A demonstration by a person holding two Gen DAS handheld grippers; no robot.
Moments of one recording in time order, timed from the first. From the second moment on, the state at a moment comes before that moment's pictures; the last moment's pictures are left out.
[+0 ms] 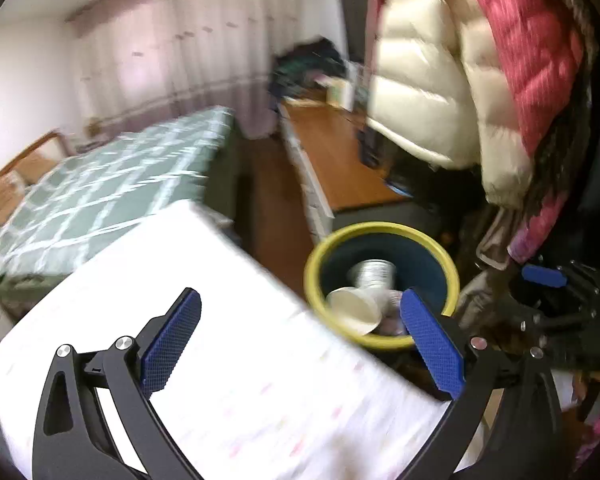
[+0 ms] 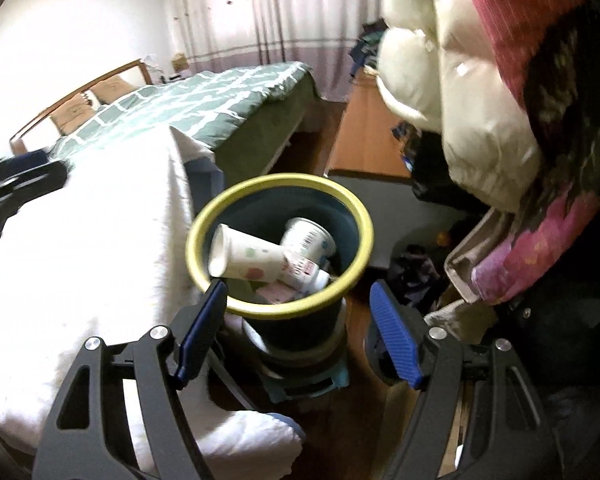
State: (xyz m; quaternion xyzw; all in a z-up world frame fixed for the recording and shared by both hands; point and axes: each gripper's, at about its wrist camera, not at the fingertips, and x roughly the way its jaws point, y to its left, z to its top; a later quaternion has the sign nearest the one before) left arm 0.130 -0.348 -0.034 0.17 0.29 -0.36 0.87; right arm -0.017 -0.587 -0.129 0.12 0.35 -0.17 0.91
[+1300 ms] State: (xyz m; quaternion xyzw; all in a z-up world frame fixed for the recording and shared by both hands) left arm -0.019 -0.030 -0.024 -0.02 0.24 -0.02 0.97; right arm -0.066 -0.458 -0.067 0.04 0.27 -0.11 0.96
